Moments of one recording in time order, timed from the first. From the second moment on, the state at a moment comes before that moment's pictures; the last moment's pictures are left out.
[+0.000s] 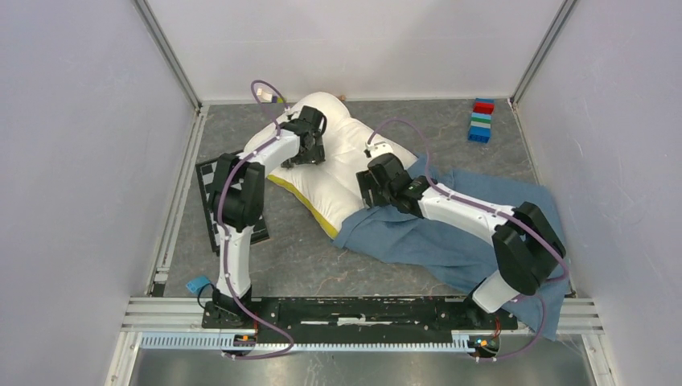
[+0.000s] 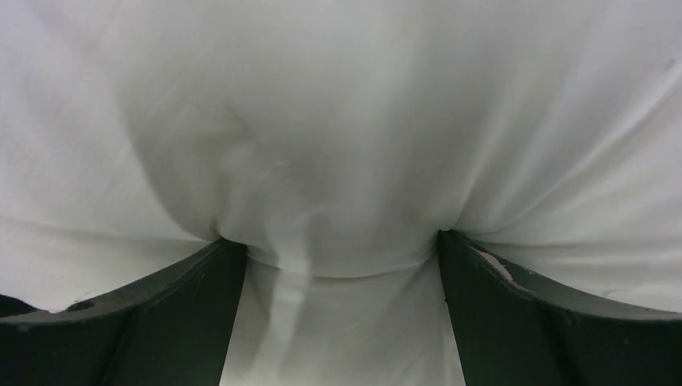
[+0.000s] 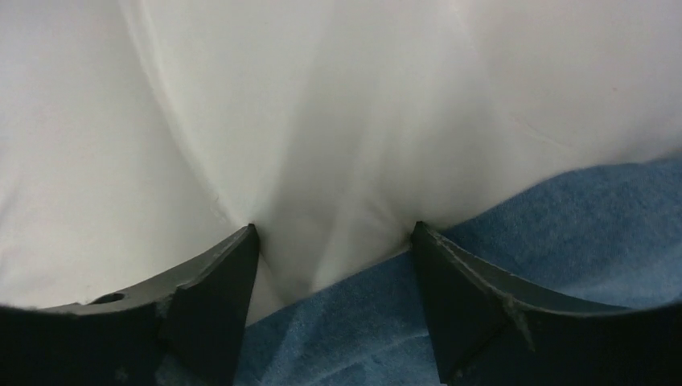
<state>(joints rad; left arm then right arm) -0.38 2.12 1.65 -0.62 -0.37 -0.48 0.74 1.56 1.04 -0.29 0.28 0.31</state>
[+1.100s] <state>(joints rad) -0.56 1.11 0.81 -0.67 -0.26 -0.70 0.69 1.47 1.02 -0.35 0.13 0.23</state>
